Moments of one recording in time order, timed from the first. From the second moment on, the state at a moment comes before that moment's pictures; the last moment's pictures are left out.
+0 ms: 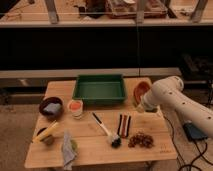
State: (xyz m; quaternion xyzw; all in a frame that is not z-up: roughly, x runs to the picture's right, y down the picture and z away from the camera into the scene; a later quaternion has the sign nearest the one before) arm 0.207 0.091 0.794 0.02 -0.22 -0.89 0.40
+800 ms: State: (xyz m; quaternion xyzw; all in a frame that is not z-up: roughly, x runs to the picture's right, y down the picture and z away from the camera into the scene) arm 0.115 -0.042 0.826 0.16 -0.17 -0.91 0.35
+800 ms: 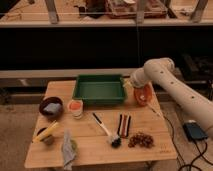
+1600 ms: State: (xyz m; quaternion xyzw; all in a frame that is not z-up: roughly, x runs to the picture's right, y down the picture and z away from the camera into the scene) arm -0.035 -0.033 0.922 0.21 -0.22 -0.89 0.32
